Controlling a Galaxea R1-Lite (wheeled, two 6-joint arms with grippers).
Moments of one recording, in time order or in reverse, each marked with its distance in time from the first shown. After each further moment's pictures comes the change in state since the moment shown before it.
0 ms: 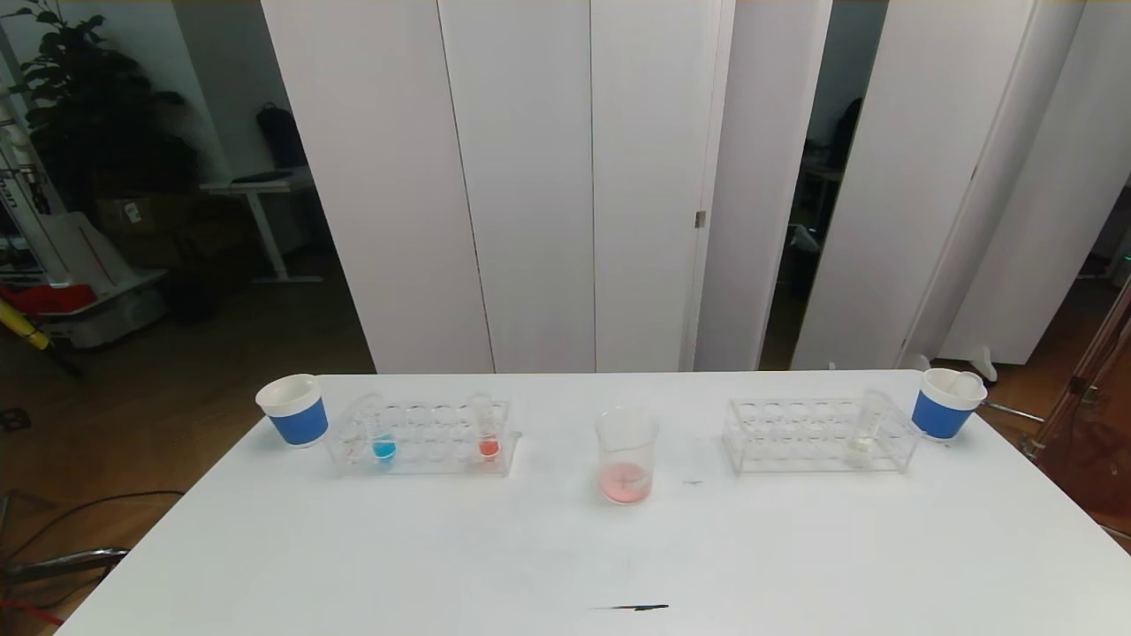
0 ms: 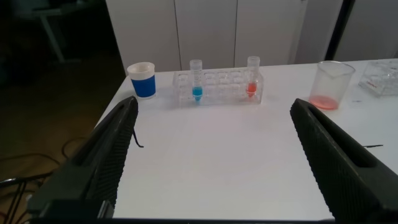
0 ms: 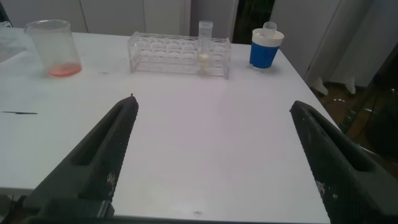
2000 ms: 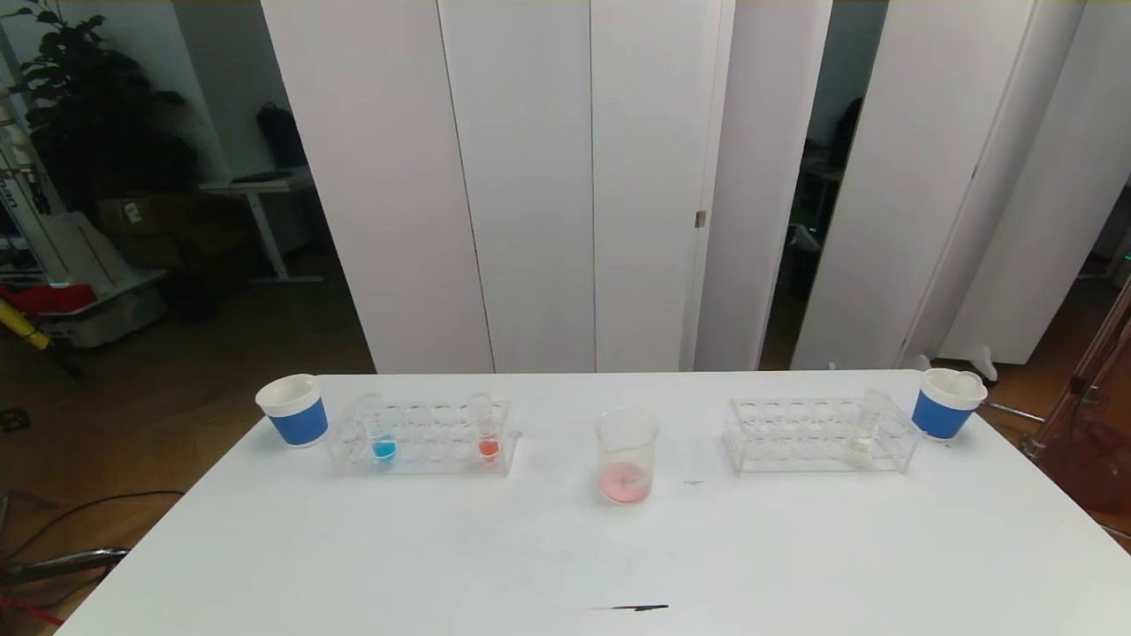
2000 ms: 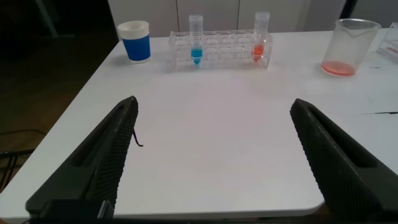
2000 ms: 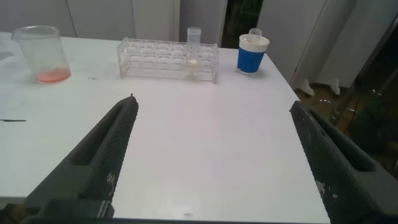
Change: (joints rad) left arm 0.001 -0.133 0.251 -0.041 0.008 -0.017; right arm -0.001 0.010 -0.071 0.057 -0.050 -0.022
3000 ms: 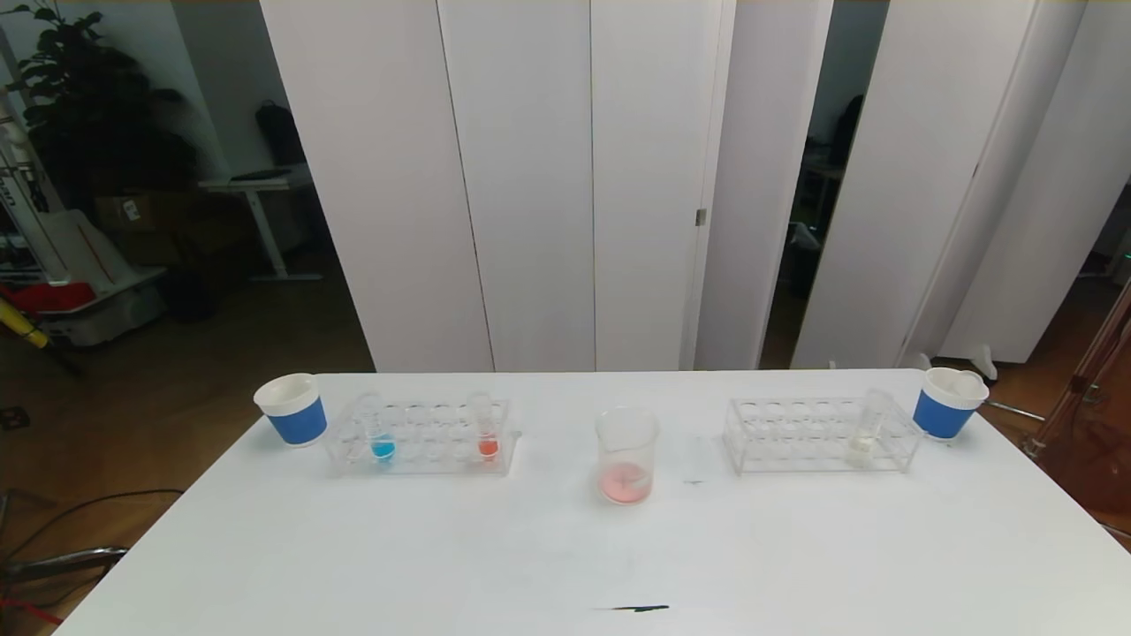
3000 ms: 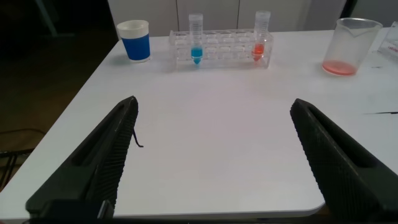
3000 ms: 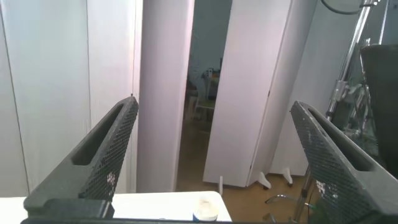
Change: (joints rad) left arm 0.000 0.000 0.000 0.000 0.000 0.000; right arm -0.086 0.959 -0.645 -0.692 -0.044 -0.085
